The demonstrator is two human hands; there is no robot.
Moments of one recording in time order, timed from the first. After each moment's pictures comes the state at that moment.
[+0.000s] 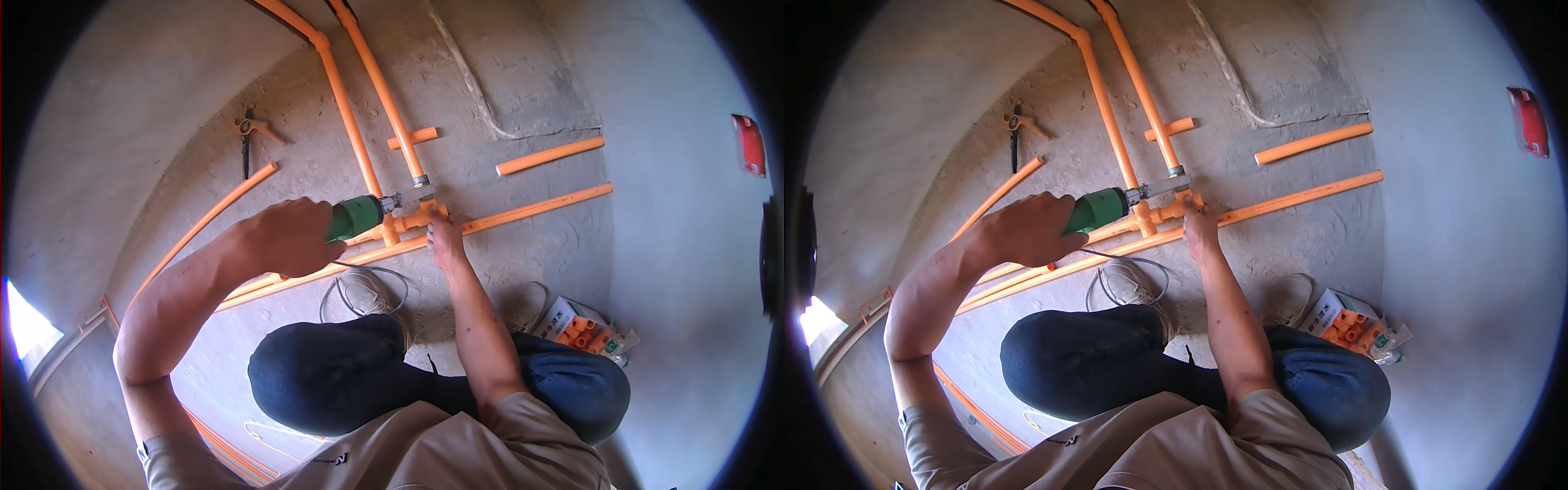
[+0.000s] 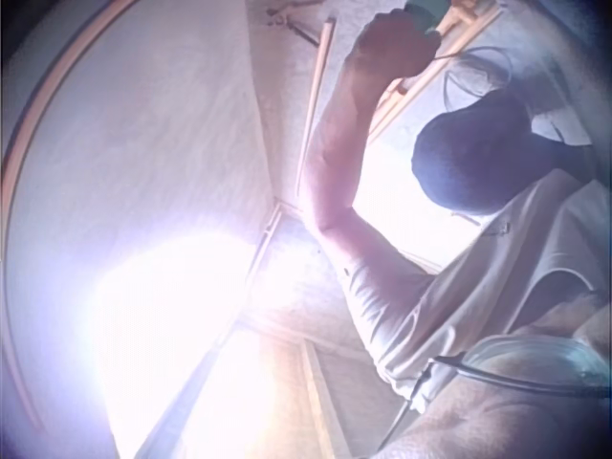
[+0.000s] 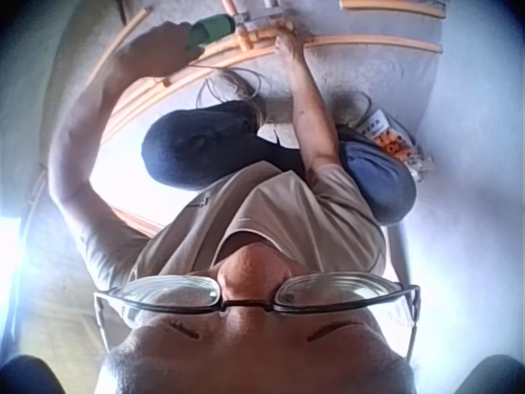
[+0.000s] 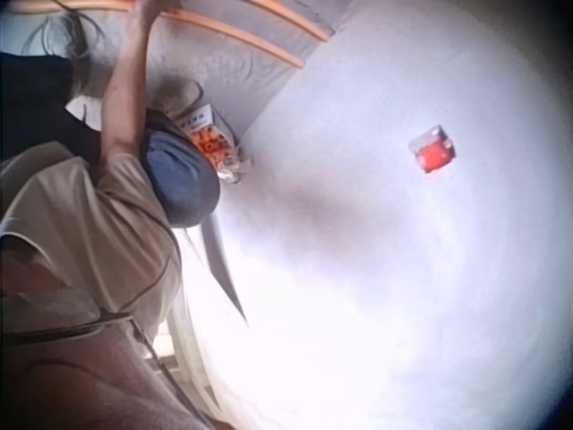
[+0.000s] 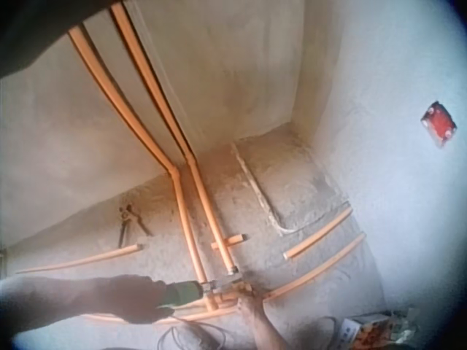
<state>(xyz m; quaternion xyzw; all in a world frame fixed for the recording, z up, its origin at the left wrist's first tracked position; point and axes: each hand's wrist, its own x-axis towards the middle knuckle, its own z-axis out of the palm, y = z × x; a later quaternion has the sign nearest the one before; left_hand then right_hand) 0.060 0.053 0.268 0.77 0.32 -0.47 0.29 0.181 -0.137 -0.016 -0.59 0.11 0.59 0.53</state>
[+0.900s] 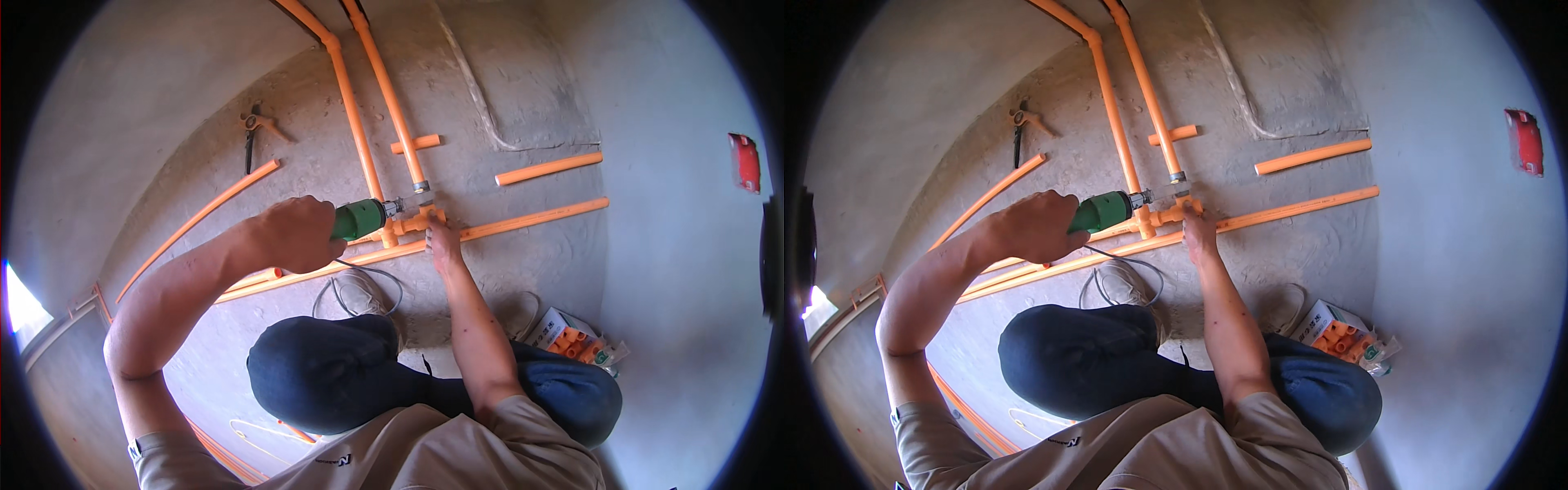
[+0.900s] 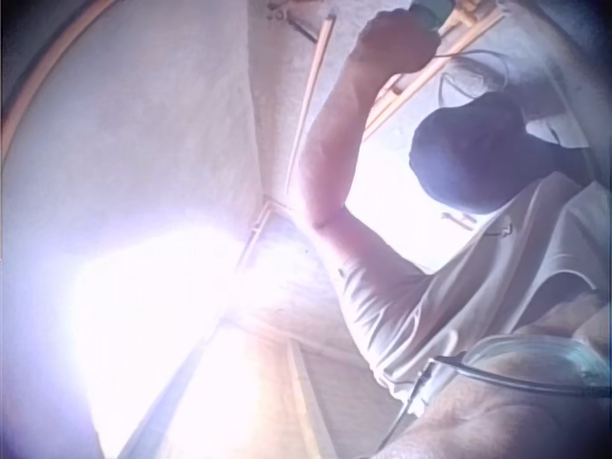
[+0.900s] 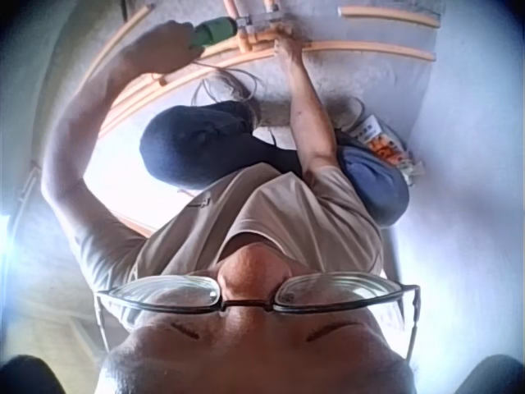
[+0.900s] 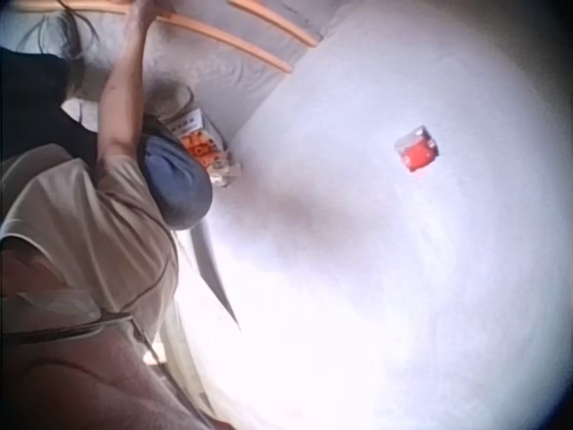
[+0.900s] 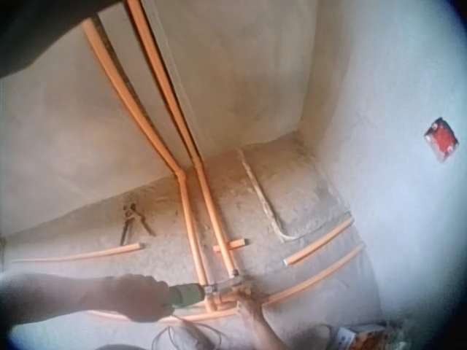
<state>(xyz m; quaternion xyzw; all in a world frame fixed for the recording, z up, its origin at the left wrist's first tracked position) 0.050 0.048 0.259 0.78 0.33 -0.45 0.29 0.186 -0.140 -0.033 -0.61 0.07 0.61 0.50</state>
